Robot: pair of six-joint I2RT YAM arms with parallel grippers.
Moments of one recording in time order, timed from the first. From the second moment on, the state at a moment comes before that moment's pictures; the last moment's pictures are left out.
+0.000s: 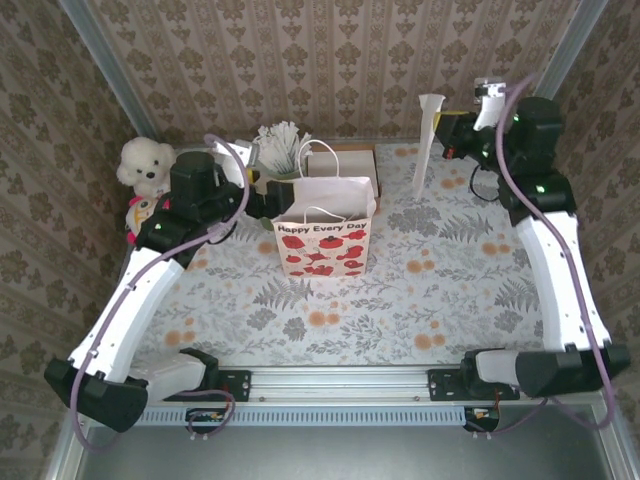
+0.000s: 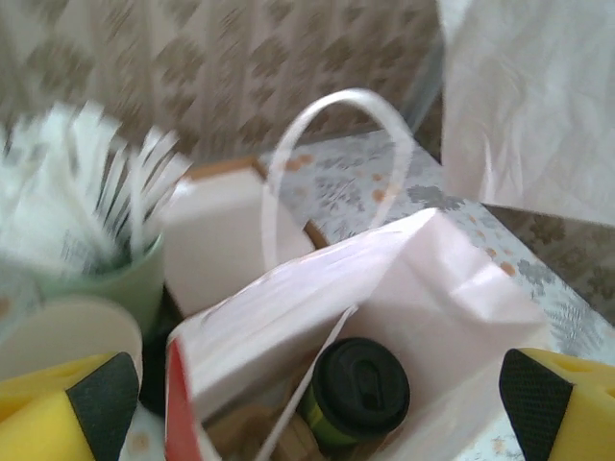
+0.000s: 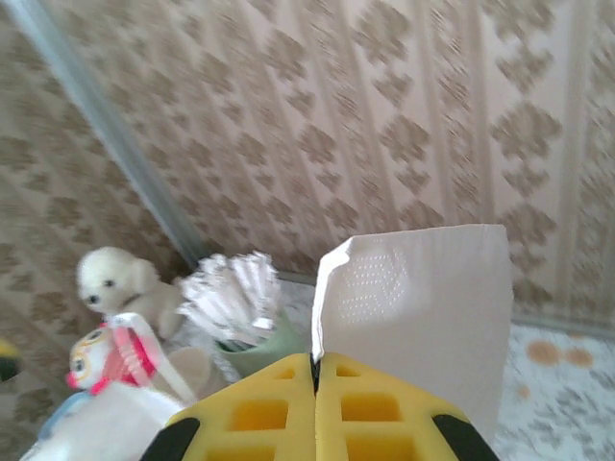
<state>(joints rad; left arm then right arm) -0.48 1.13 1.29 -0.49 0.35 -0.13 0.04 1.26 1.56 -0.44 -0.49 0.21</state>
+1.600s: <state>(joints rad) -0.59 1.43 1.62 -0.35 1.06 0.42 0.48 1.52 1.87 -0.57 -0.91 -0.02</state>
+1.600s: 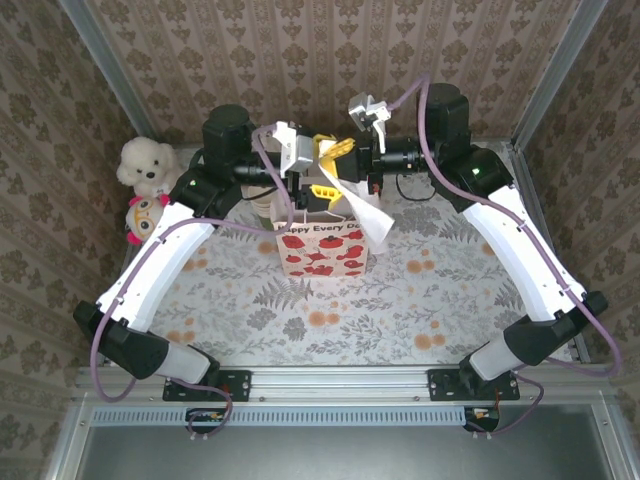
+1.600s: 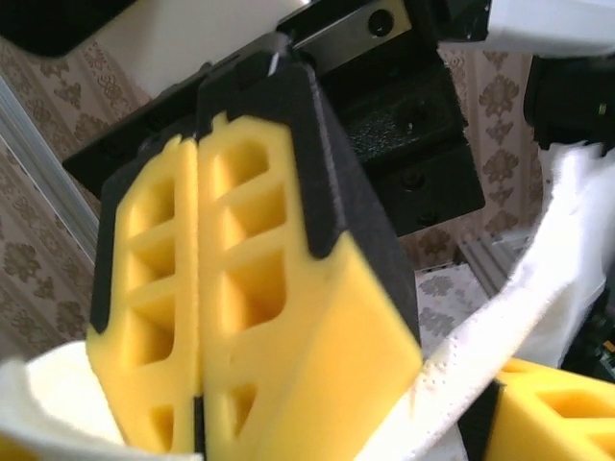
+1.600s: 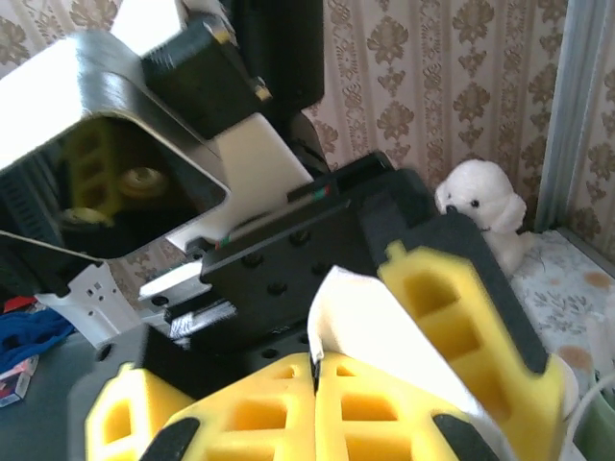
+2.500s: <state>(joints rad) -0.51 1.33 1.44 -0.19 0.79 0.17 0.38 1.29 1.63 -0.51 -0.71 -0.10</state>
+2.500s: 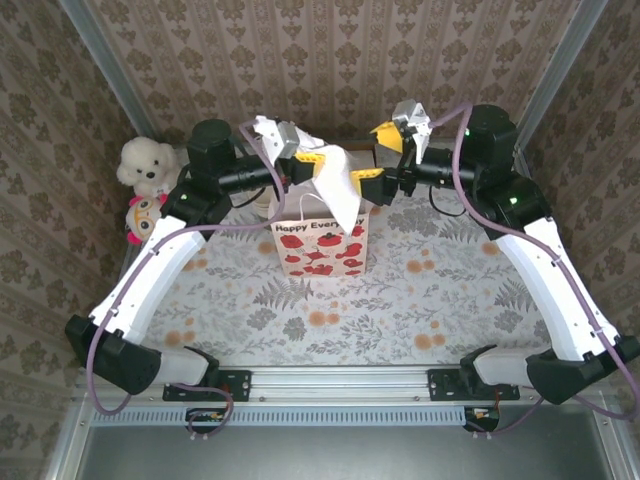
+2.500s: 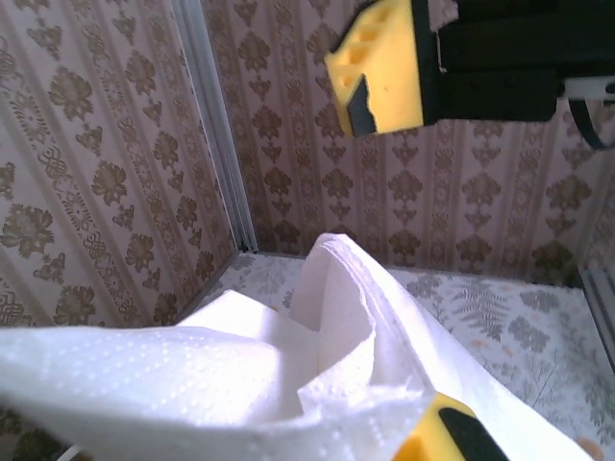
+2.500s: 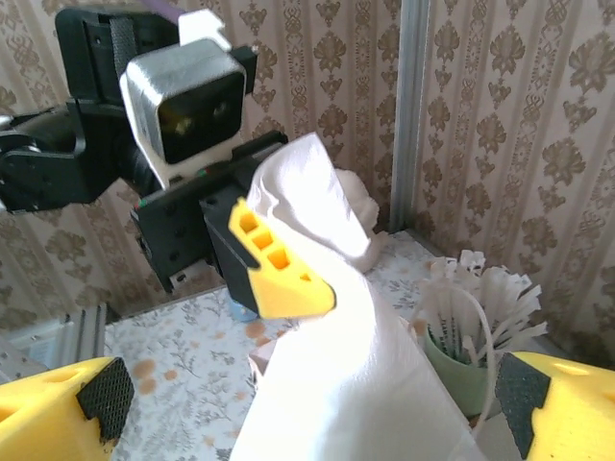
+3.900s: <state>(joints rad) -0.34 0.99 1.19 -0.53 0.20 -0.36 0.55 1.90 2.15 -1.15 -0.58 -0.61</state>
